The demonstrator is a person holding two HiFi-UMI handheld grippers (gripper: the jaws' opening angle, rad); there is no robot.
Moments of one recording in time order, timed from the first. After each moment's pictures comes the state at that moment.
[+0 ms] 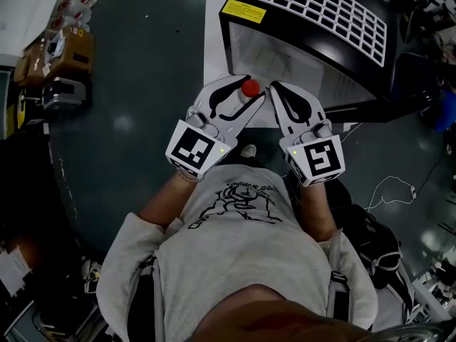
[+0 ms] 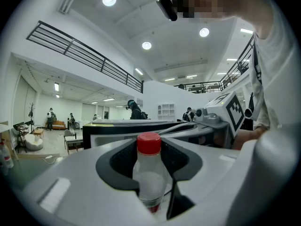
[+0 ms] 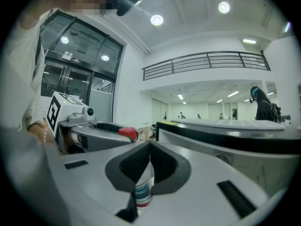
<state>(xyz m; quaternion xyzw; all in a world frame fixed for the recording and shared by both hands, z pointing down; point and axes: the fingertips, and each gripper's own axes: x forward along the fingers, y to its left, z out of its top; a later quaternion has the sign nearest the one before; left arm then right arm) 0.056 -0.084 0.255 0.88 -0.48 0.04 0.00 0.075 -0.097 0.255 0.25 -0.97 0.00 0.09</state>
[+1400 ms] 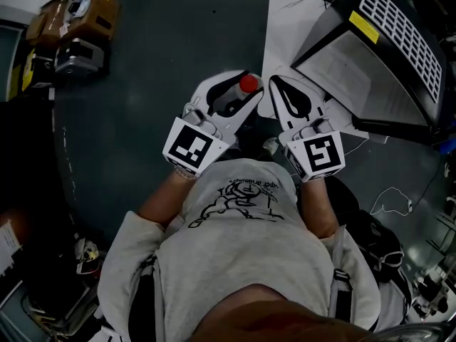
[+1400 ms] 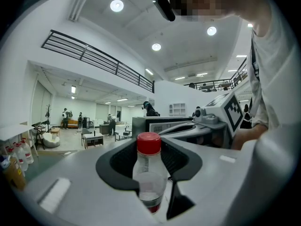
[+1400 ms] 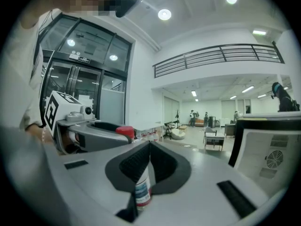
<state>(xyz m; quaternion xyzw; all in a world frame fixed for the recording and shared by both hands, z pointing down) -0.161 0.031 0.262 0.84 -0.54 0.04 0.03 -0.143 0.009 0.265 0.19 -0.98 0.00 0.10</state>
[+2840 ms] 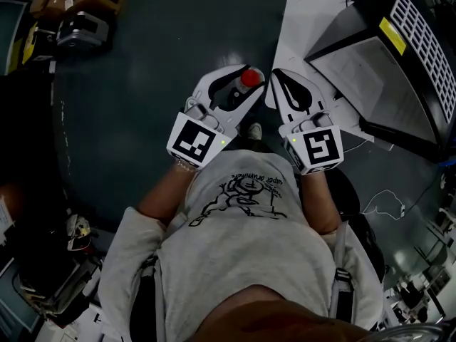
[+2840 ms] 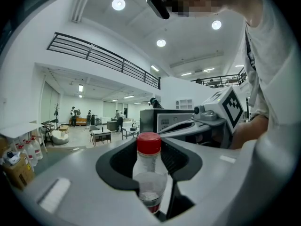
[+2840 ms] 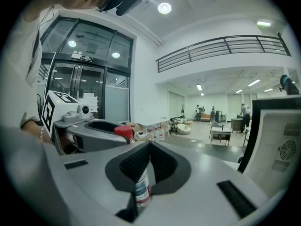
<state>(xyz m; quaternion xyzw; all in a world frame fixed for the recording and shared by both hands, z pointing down) -0.186 0.040 0.304 0.81 -0.58 0.05 0.06 -0.171 0.012 0.306 0.15 -0.98 0.01 0.11</state>
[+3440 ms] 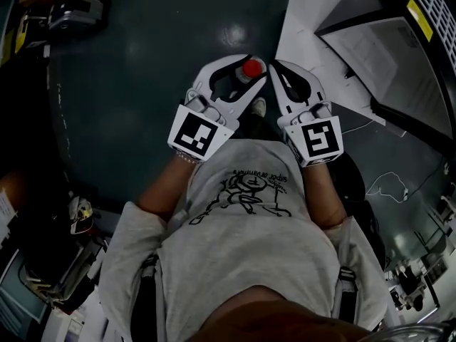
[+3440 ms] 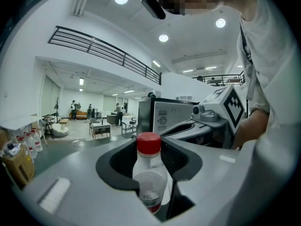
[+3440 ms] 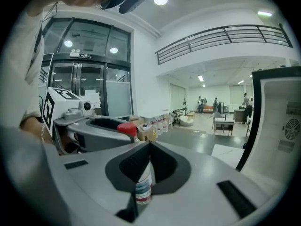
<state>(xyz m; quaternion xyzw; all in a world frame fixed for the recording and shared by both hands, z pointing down) -0.176 0.061 0.358 0.81 -0.58 0.07 0.09 -0.167 0.042 0.367 0.13 -0.98 0.04 0.15</state>
